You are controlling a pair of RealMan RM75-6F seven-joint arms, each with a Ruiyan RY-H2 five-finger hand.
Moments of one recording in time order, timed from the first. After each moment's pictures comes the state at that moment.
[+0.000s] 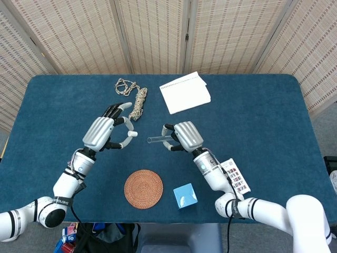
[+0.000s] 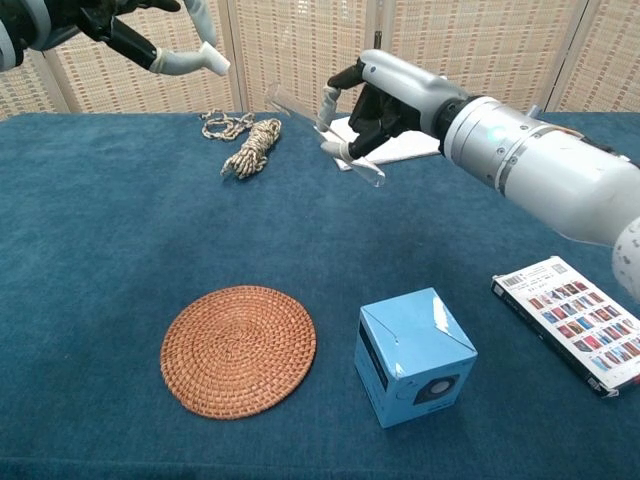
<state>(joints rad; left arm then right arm) -0.77 -1.28 -0.33 -1.72 1.18 1.03 -0.06 0.88 -1.76 0.32 -1.24 -1.25 1.00 0.05</state>
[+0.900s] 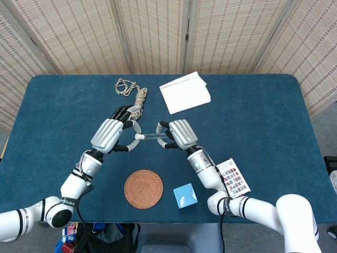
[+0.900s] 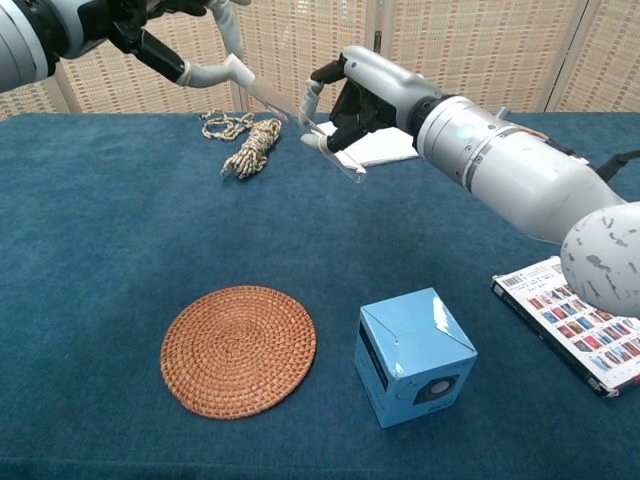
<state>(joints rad) -0.80 -1.32 -0.31 -1.71 1.19 1.04 0.01 0.92 -1.82 0.35 -1.17 -1.24 1.00 0.08</state>
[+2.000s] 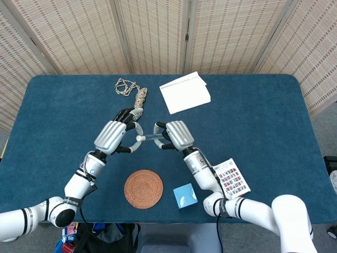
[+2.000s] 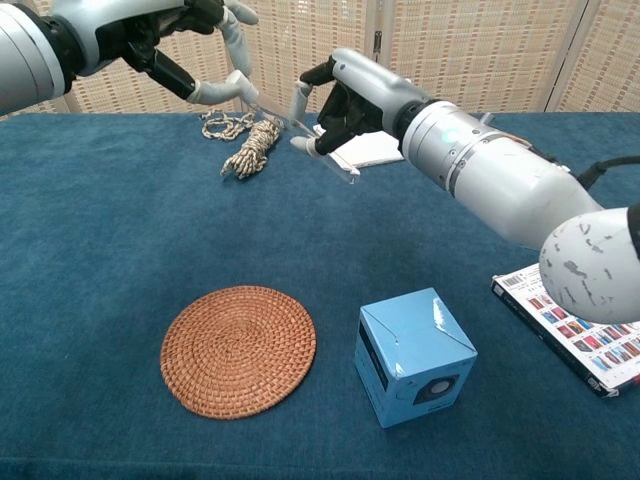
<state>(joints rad) -0.82 -1.35 -0.30 -1.70 1.16 1.01 0.03 0.93 -1.85 0.37 -1.16 -1.23 1.00 0.08</state>
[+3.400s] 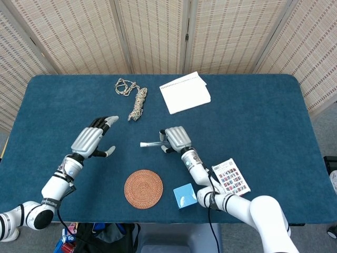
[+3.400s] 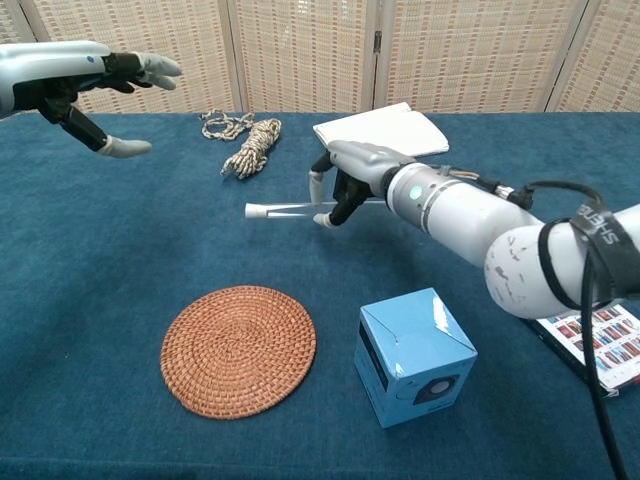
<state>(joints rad) -0.74 -1.22 -0.21 -1.66 1.12 0.93 0.00 1.04 -2.02 0.34 -0.78 -1.09 0.73 -0.05</state>
